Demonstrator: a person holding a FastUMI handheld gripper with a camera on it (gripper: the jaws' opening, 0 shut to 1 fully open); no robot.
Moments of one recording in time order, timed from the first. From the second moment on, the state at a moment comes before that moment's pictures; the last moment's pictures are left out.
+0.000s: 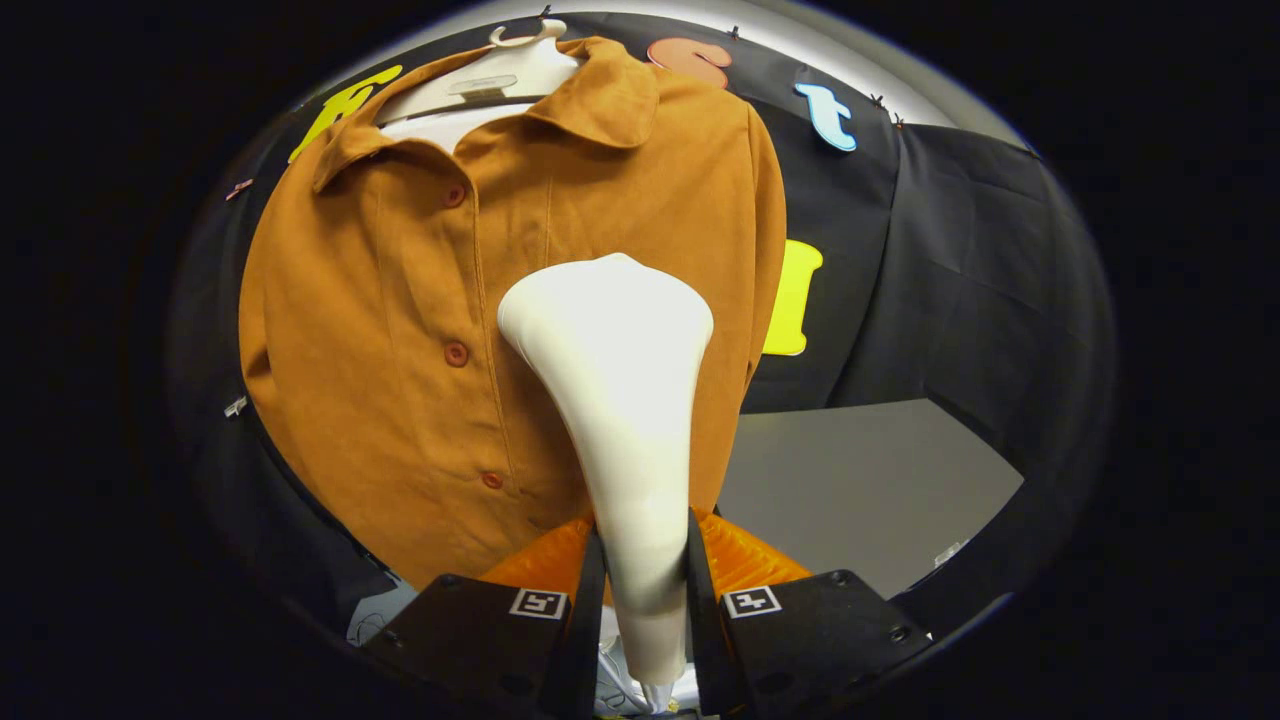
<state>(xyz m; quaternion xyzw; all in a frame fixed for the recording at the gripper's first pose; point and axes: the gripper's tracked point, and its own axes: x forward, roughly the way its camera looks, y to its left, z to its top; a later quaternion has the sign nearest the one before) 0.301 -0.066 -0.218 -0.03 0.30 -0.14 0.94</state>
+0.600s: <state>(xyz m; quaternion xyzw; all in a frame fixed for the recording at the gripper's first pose) 0.262 -0.072 -0.298 -0.03 0.39 -0.14 0.91</state>
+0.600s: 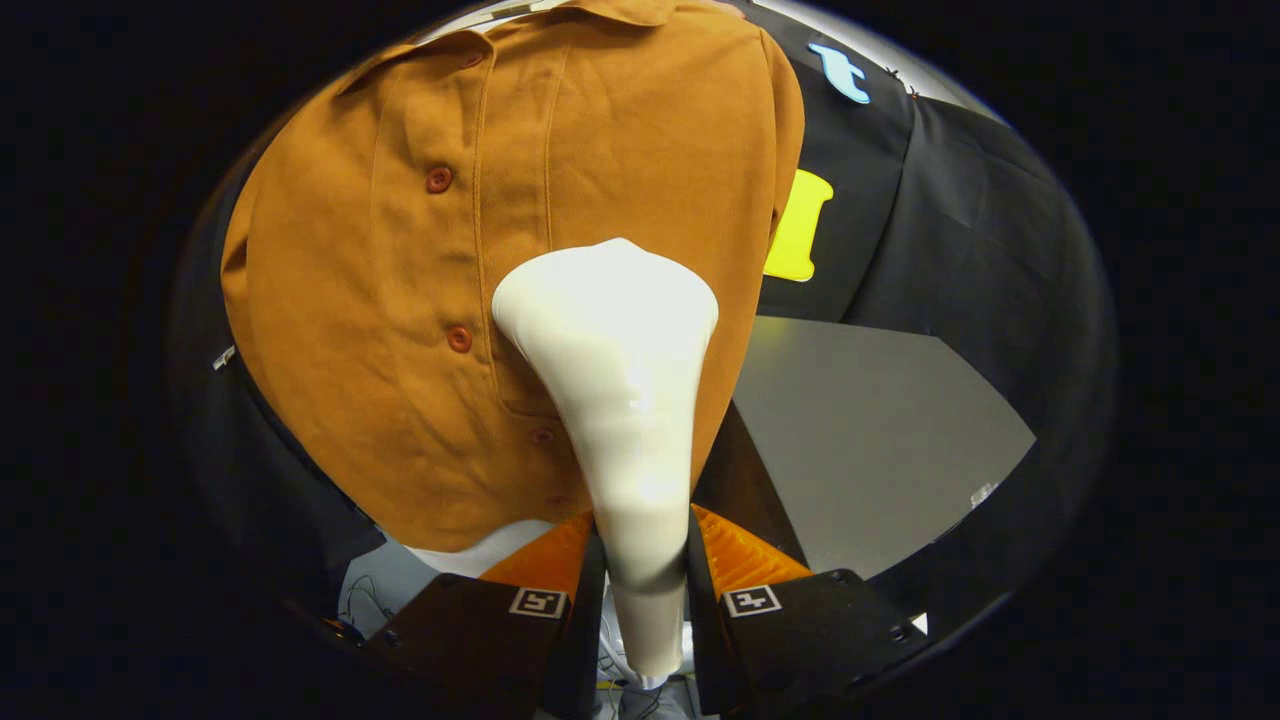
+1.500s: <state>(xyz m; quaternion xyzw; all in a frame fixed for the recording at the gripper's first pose) 0.285 0.020 -0.149 -0.05 0.23 -0.08 0.97</state>
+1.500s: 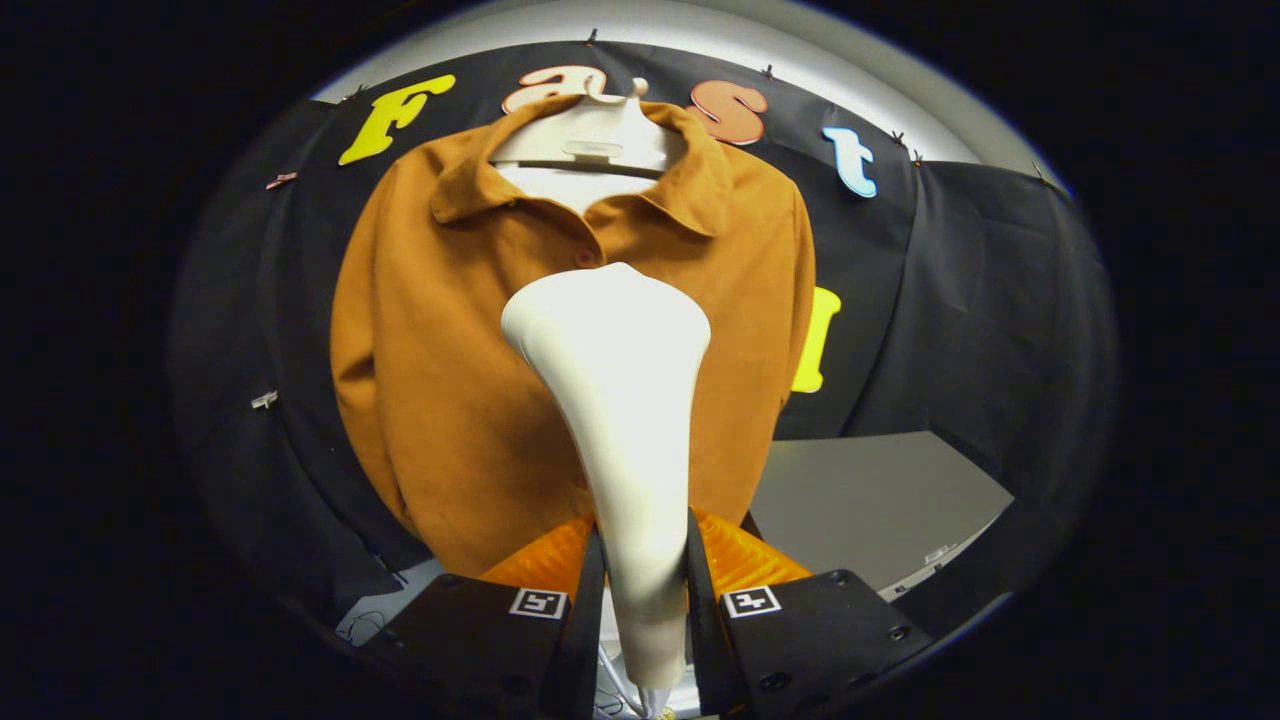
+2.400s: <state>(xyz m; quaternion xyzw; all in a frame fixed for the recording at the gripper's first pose) 0.330 0.083 -0.177 -0.09 0.24 -0.07 0.96</state>
